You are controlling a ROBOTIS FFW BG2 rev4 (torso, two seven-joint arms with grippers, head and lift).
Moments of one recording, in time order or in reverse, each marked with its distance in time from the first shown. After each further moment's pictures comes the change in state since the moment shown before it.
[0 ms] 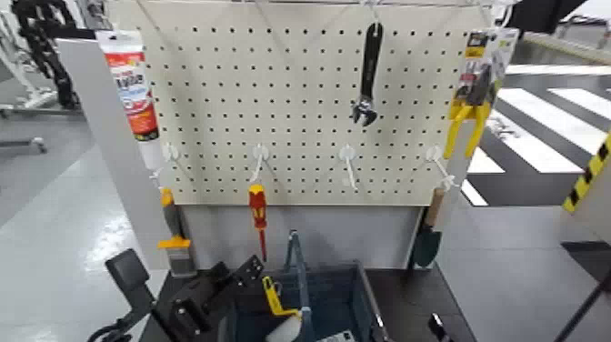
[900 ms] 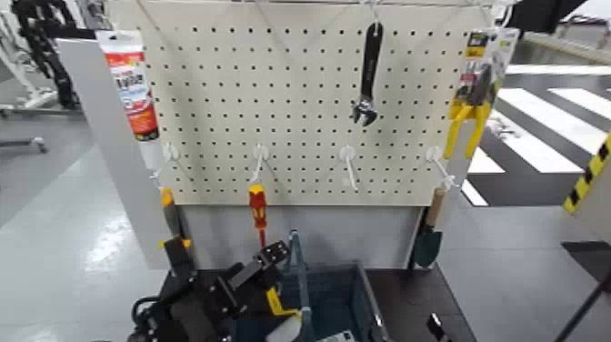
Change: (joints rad) left arm -0.235 -0.004 -0.048 0.288 0.496 0.343 -0.080; right arm -0.002 0.002 0.005 0.003 -0.002 -0.005 0.001
